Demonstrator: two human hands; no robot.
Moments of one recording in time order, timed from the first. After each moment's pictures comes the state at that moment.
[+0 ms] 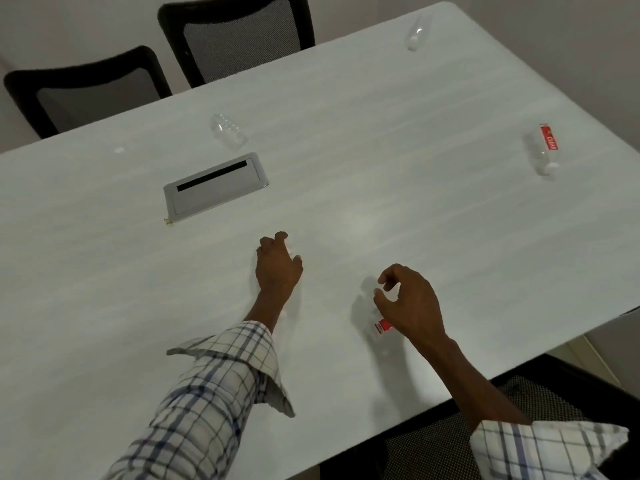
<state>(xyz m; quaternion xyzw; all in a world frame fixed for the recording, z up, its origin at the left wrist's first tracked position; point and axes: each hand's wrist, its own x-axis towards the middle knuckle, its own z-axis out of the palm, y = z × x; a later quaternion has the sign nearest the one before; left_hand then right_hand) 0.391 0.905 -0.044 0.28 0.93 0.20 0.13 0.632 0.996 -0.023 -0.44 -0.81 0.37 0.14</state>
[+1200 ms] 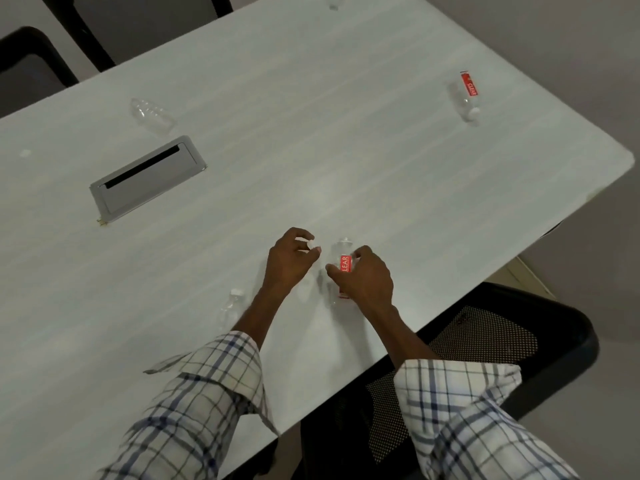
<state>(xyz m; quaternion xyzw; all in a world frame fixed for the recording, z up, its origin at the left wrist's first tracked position) 0.487 0.924 -0.034 0.30 0.79 0.38 0.37 0.637 0.969 -0.037 -0.64 -0.67 0.37 0.07</state>
